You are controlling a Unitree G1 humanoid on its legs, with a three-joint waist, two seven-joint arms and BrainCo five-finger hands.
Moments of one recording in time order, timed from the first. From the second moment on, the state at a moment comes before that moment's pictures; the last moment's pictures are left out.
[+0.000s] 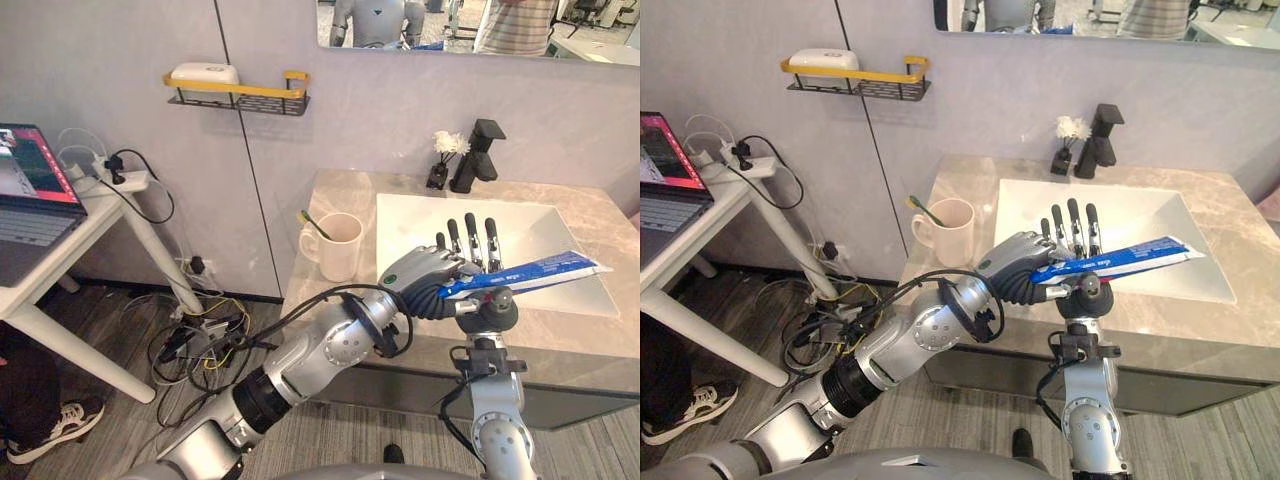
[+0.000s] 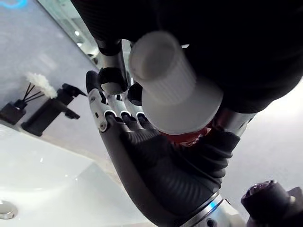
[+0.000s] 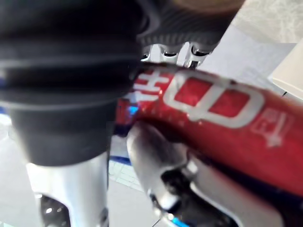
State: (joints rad) left arm -0.44 0.13 -0.76 -0.08 0.54 -0.13 0.02; right arm 0.22 -0.06 0.04 -0.31 1.12 -0.14 0.29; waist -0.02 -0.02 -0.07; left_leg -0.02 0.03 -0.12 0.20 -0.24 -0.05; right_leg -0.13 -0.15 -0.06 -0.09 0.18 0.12
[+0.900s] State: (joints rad) left arm -0.39 0.13 -0.74 -0.06 0.54 -0.16 0.04; right arm 0.21 -0.06 0.05 -0.36 1.11 -0.14 0.24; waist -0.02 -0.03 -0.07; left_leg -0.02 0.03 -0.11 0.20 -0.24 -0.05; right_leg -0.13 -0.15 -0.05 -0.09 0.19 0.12
